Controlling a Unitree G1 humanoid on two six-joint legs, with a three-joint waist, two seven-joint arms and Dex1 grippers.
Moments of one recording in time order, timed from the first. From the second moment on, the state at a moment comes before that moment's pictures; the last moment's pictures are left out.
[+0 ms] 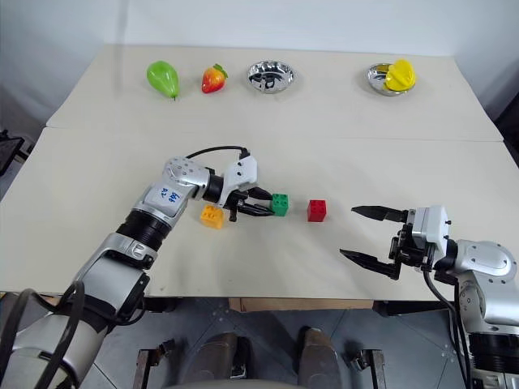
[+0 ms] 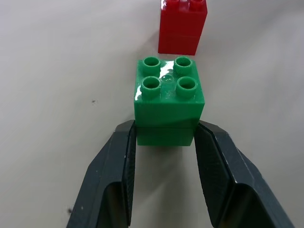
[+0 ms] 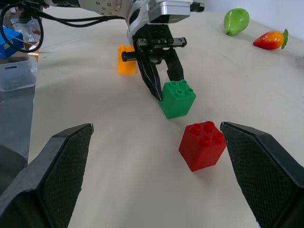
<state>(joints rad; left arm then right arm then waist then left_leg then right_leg) -0.98 0.33 -0.34 0.68 0.00 0.13 -1.14 -0.09 -0.73 -0.25 -0.01 0.58 -0.04 1.34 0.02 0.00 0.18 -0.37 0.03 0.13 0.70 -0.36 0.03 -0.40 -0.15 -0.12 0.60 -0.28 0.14</state>
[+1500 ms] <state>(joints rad) 0.29 0.61 0.65 -0.02 -0.48 0.09 -0.99 -0.31 -0.59 -0.05 -0.03 0.59 0.07 1.38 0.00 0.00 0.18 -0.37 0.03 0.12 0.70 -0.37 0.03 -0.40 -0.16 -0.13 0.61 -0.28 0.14</state>
